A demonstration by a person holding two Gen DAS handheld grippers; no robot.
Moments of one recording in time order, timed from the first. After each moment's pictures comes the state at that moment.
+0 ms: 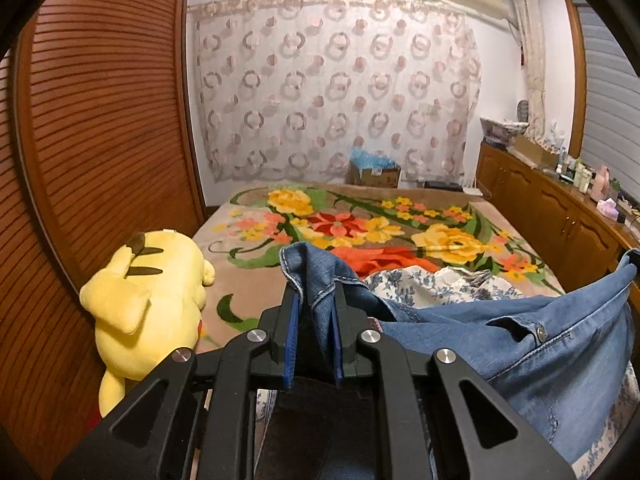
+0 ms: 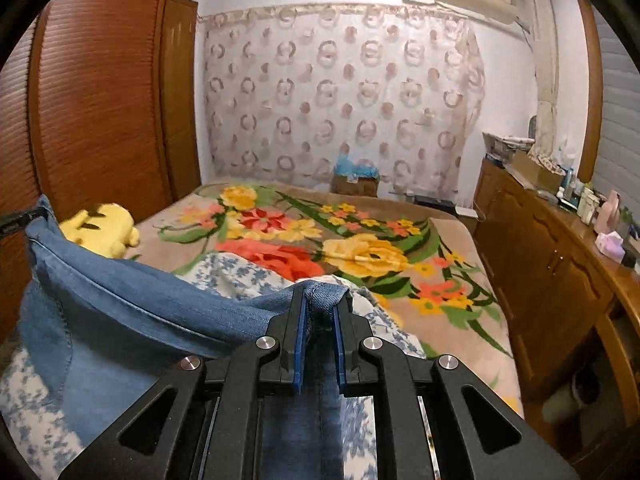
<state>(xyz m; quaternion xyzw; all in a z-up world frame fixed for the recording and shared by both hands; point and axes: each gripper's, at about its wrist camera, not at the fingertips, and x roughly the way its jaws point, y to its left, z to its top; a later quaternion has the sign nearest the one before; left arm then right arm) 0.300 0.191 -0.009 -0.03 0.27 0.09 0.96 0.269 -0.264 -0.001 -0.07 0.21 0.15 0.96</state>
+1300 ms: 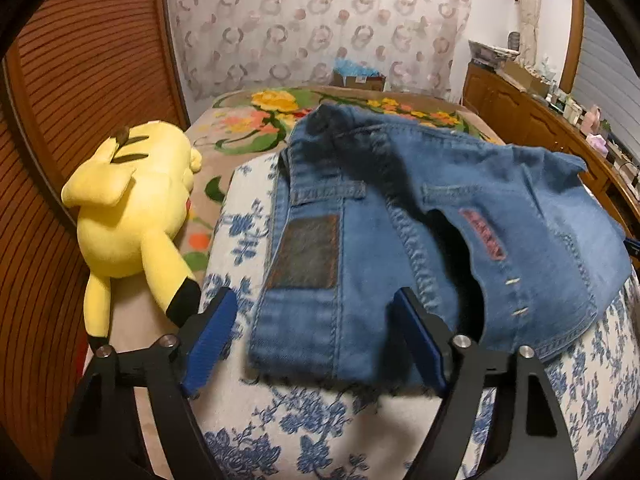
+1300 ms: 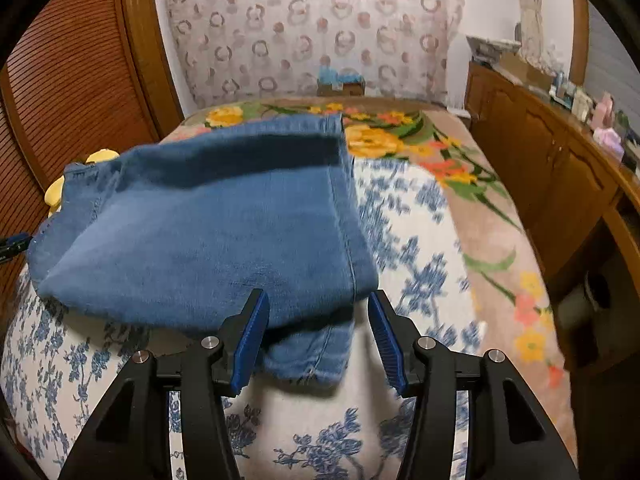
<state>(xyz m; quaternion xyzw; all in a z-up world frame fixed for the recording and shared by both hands) 0.229 0.196 -0.103 -0.03 0.41 0.05 0.91 0.199 -0.292 -0.023 -0.01 0.36 0.14 0.92</state>
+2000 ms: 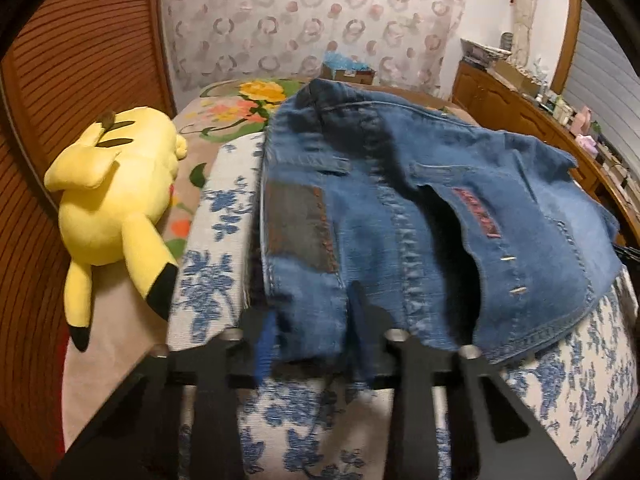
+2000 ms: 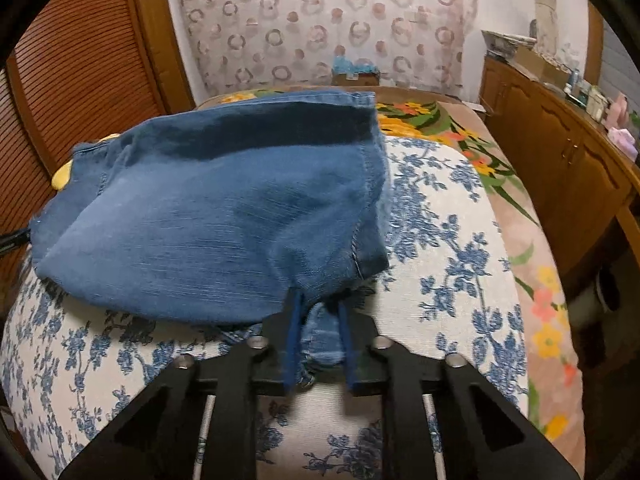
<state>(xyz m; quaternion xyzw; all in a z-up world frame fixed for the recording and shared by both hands) 0.228 0.195 -0.118 -0.05 0.42 0.02 0.91 0.202 -0.278 -0.032 -0.02 0.36 0.17 0.92</state>
